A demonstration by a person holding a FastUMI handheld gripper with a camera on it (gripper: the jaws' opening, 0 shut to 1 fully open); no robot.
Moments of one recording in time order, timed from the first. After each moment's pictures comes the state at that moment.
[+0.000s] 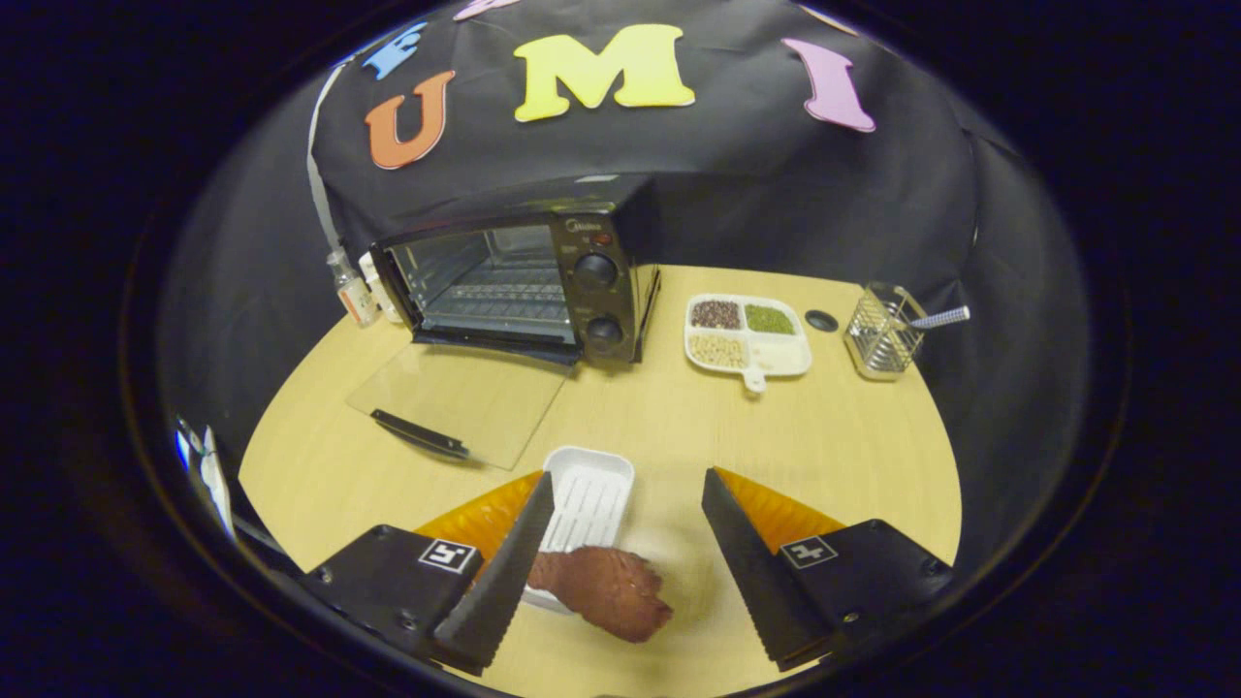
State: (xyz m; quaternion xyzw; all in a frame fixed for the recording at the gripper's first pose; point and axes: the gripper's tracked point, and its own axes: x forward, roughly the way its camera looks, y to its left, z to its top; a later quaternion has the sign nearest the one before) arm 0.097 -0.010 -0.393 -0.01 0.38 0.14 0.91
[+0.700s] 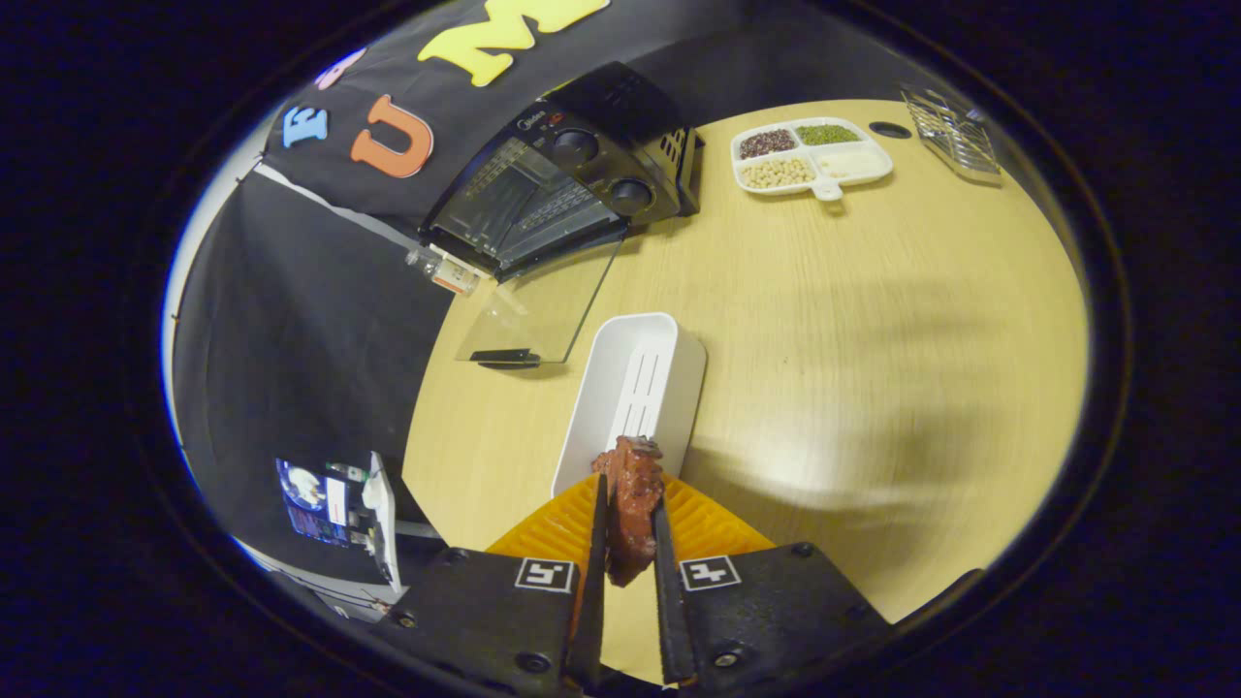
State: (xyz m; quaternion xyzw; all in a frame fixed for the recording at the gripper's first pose) arm 0.051 0.007 -0.431 0.21 0.54 0.30 0.76
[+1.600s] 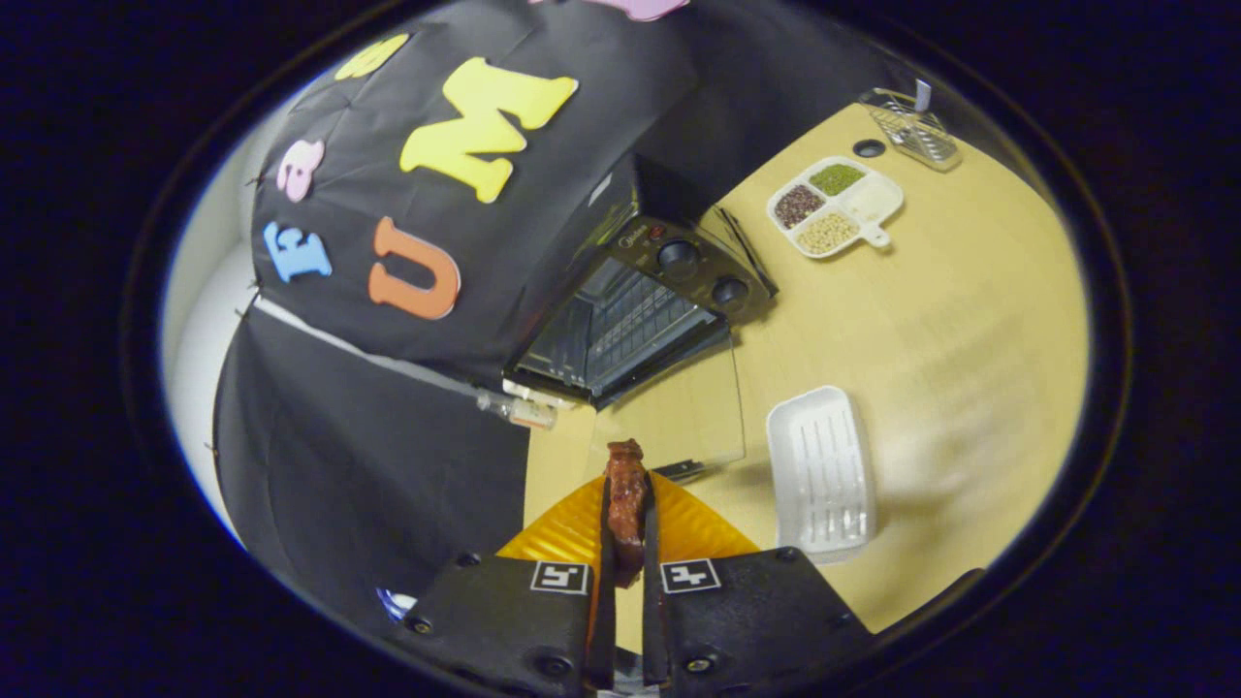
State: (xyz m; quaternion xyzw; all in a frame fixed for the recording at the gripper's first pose) arm 0.095 0.121 -0.320 0.42 0.40 0.20 0.79
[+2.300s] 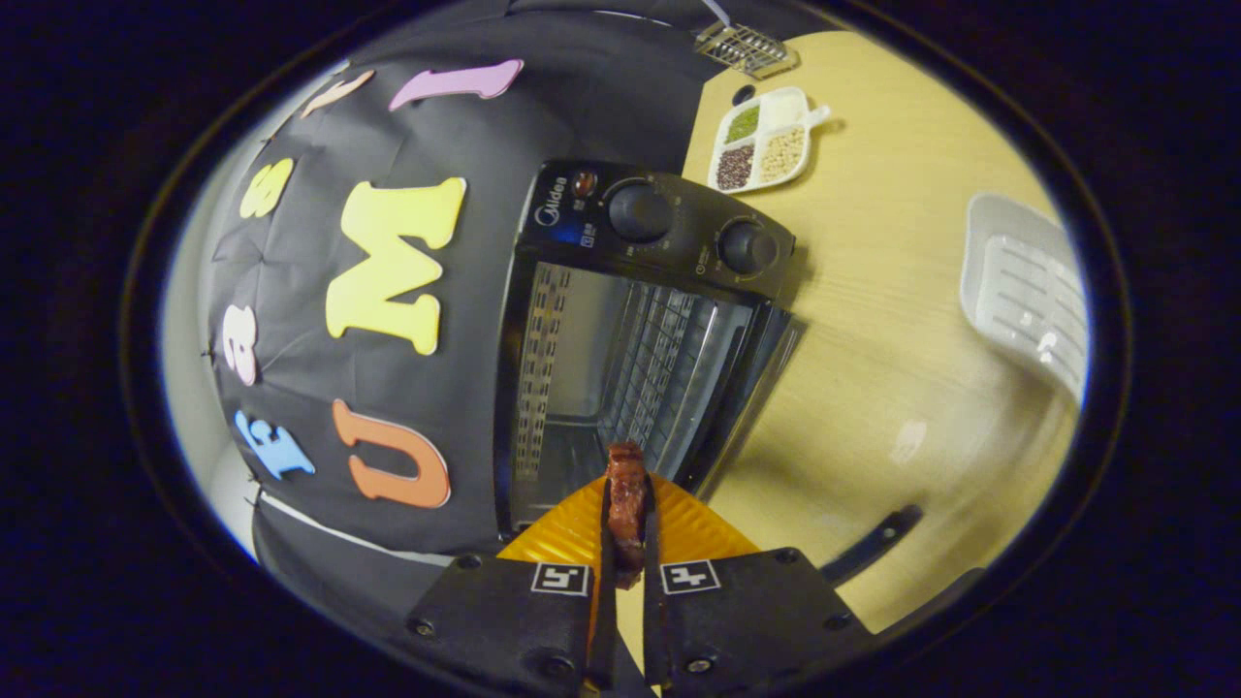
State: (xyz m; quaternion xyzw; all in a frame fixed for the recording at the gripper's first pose) arm 0.239 0.243 -0.368 0.63 0.23 0.04 0.74
